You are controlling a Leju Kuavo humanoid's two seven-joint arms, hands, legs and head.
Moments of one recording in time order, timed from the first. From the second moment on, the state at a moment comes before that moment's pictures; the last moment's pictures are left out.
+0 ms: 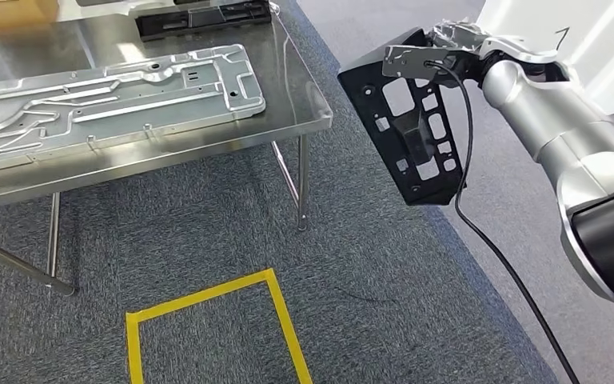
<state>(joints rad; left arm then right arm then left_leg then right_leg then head) -0.10 -0.21 1.00 -0.18 -1.15 -0.33 -0.25 -1.46 -0.36 0.96 -0.61 0.46 0.23 -0.12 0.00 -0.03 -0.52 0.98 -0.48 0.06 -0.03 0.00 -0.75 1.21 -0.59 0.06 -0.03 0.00</state>
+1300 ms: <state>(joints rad) -0.11 -0.20 1.01 -0.18 -1.15 -0.35 -0.24 -1.50 -0.33 0.95 -0.54 0.51 0.26 -0.14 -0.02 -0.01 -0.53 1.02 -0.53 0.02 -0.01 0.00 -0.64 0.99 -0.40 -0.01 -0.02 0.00</state>
